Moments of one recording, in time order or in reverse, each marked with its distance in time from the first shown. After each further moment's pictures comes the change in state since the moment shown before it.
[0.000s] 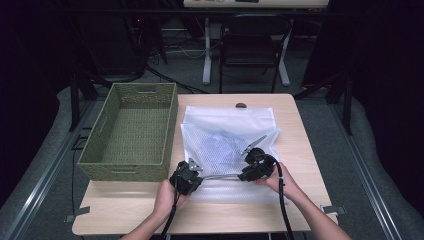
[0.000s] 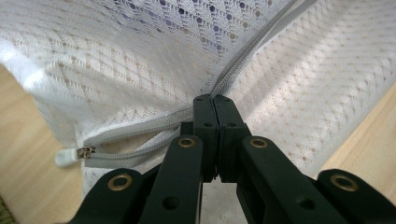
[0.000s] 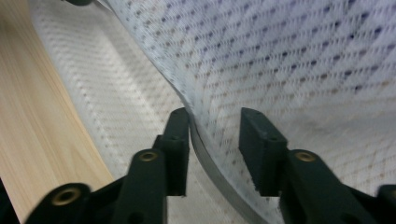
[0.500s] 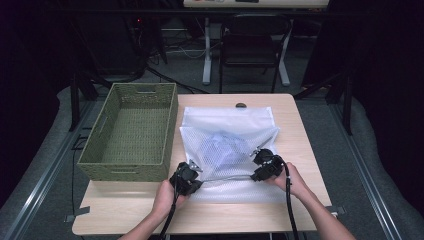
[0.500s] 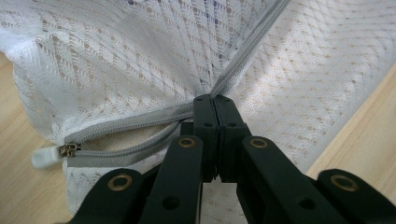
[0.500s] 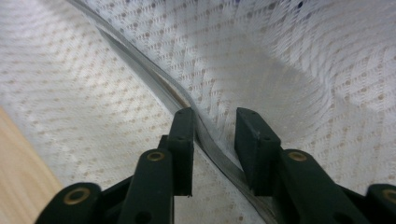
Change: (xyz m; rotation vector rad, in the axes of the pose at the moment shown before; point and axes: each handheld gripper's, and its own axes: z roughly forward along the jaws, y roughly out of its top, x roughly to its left) left arm 0.006 -0.002 0.006 0.069 -0.053 -0.008; right arm -0.025 -0.019 0.004 0.122 -0.107 0.015
